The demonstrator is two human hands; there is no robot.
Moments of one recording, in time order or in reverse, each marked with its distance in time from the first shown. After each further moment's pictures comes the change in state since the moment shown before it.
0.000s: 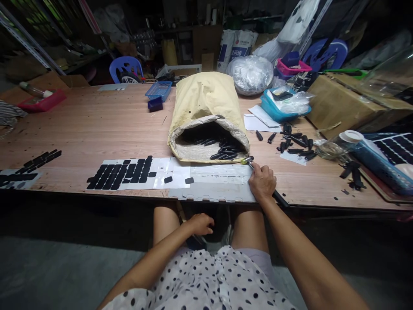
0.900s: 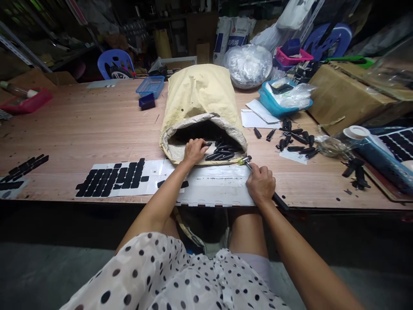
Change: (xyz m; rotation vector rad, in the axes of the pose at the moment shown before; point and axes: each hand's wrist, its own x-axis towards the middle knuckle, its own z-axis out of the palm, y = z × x) left_hand 0.076 0.029 -0.210 0.196 0.909 0.042; right_hand -0.007 0.002 0.001 0.006 0.004 -0.007
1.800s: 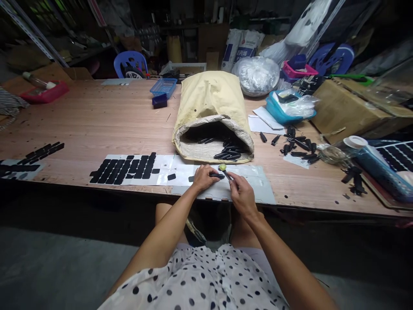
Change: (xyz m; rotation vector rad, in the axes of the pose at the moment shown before) left_hand -0.097 0.016 0.030 -0.302 -0.158 -0.124; right_hand -0.049 -0.065 -0.039 0.749 -0.129 -0.203
